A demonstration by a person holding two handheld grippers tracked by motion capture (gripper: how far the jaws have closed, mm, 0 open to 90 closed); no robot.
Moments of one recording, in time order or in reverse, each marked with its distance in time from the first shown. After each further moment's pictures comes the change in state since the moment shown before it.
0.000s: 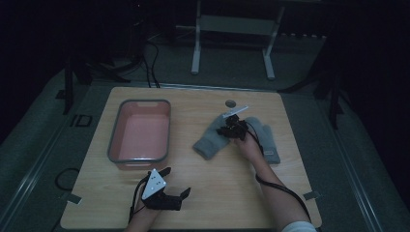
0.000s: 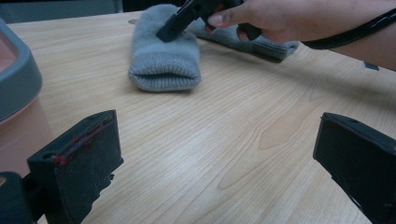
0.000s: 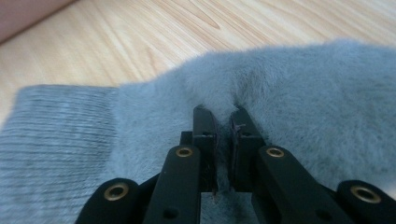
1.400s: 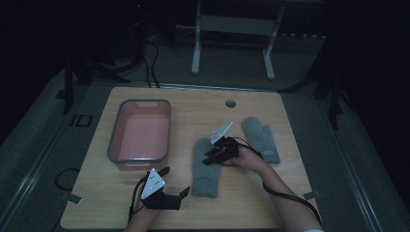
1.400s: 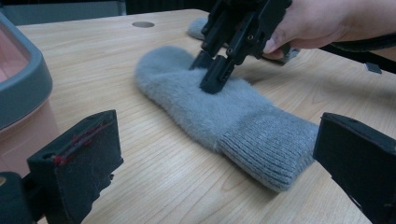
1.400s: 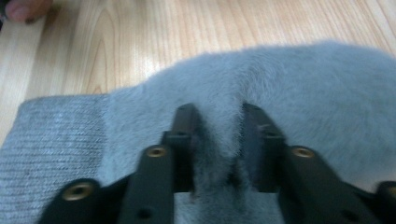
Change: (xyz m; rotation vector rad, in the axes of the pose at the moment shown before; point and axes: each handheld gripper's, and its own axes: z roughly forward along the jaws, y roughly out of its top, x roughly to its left) left arm 0.001 0.001 -0.001 -0.008 0.008 -0.004; right arm 0.068 -0.016 -0.002 0.108 0.477 -0.331
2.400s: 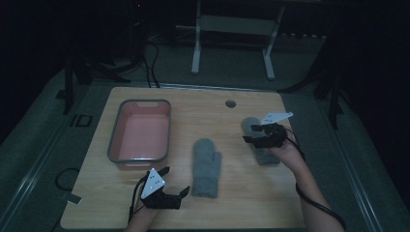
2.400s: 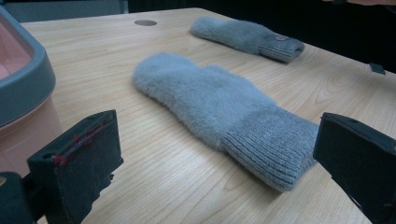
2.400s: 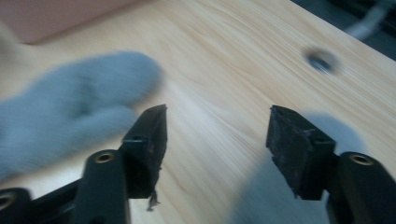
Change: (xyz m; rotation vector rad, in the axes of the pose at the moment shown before) left arm 0.001 -0.001 0.001 0.002 0.007 -0.009; right arm 0.008 -0.057 -0.142 -0.194 -0.550 0.212
